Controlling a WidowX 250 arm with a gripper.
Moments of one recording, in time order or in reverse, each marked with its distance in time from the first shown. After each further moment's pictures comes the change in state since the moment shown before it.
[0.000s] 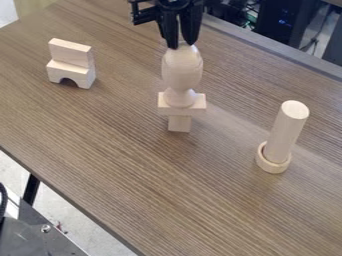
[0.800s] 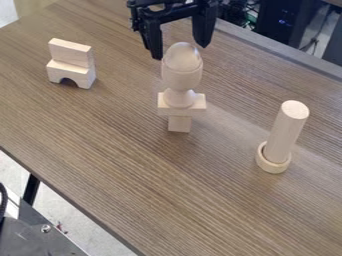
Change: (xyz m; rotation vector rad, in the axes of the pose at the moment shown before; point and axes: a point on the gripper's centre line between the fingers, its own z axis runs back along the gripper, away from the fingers) arm -0.006 0.004 -0.001 0.019 0.047 0.037
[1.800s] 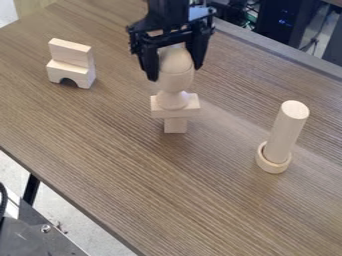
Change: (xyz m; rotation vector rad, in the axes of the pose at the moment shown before) arm 0.001 0.008 -0.032 0.058 -0.006 0.019
